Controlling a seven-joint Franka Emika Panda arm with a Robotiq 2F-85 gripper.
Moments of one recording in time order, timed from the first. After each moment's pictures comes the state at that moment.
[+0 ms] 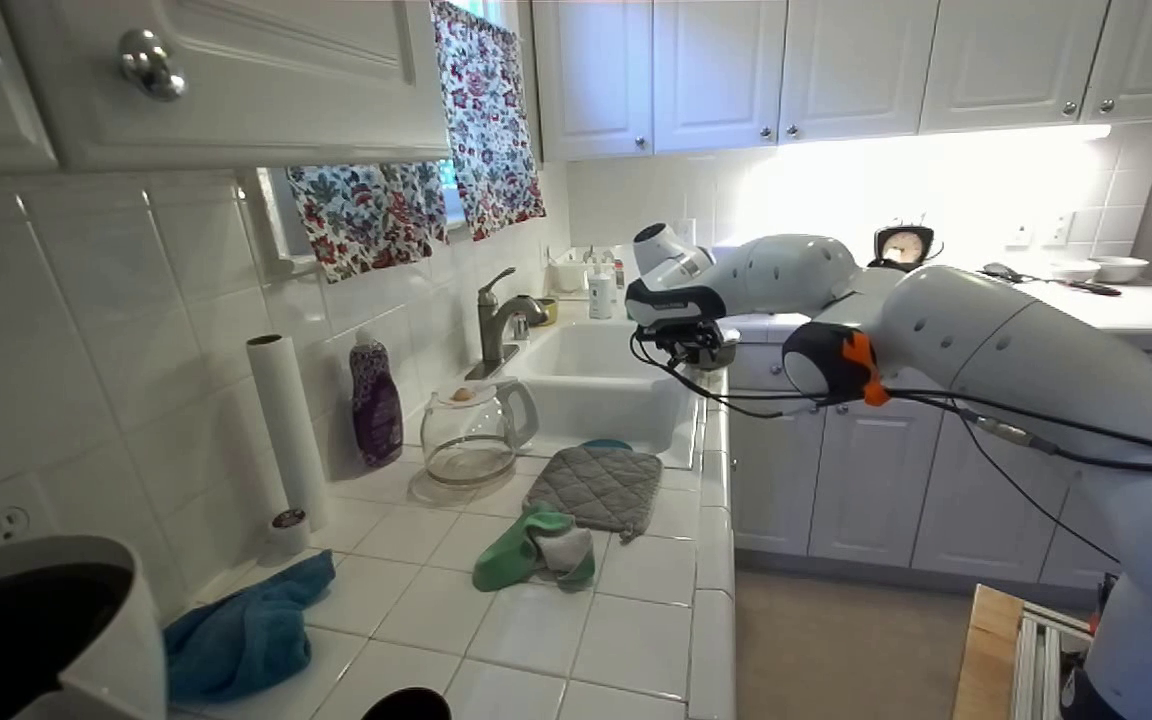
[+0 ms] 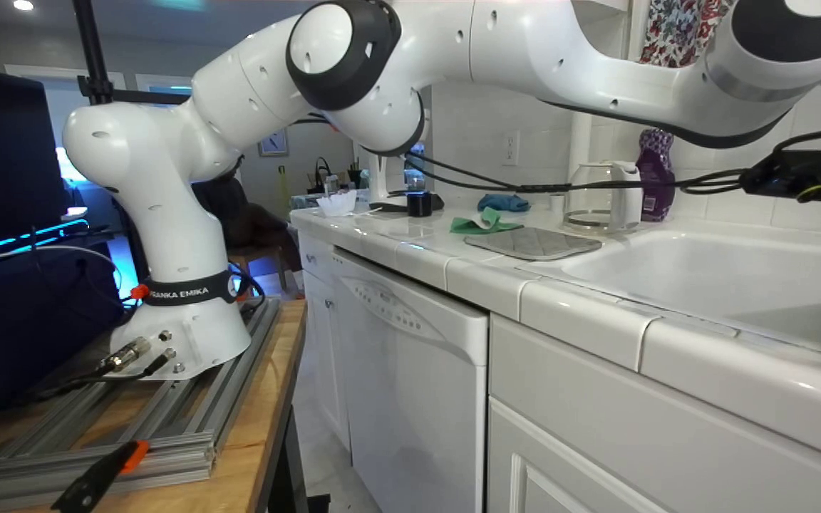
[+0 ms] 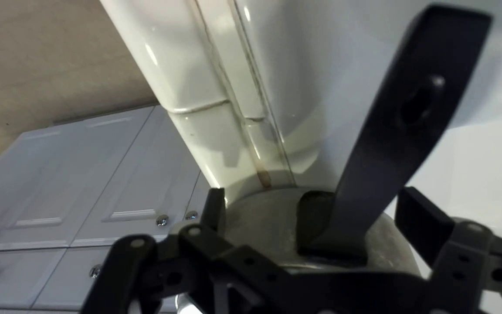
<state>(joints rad) -0.33 1.17 -0.40 -0.60 -0.10 1.92 0.97</state>
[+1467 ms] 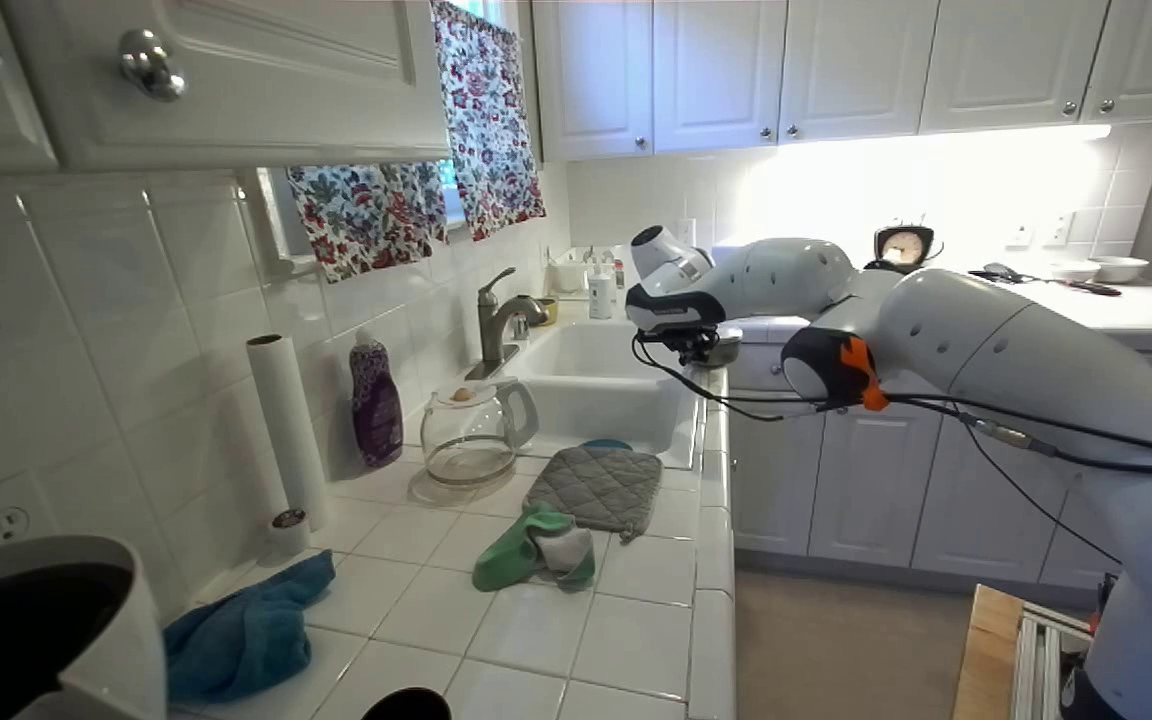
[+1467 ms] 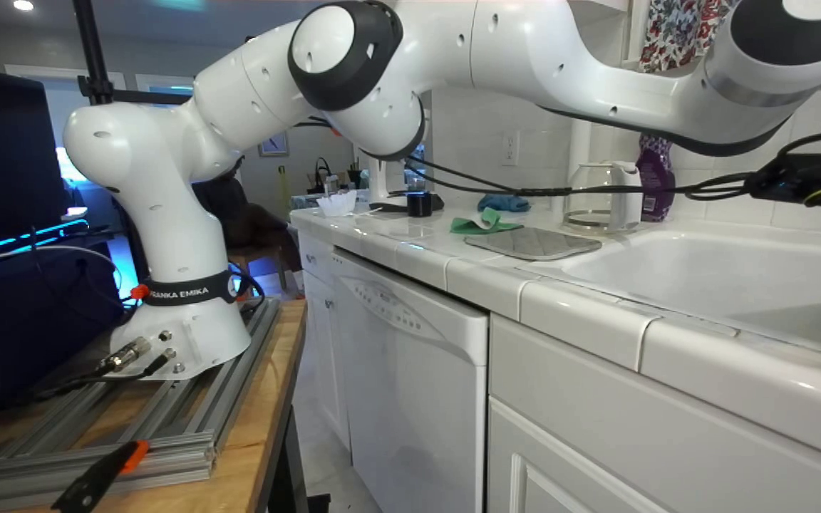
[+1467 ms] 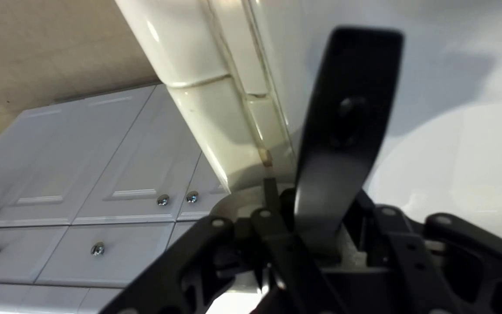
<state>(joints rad) -0.32 1.19 -0.44 -0.59 -0.12 1.94 0.97</state>
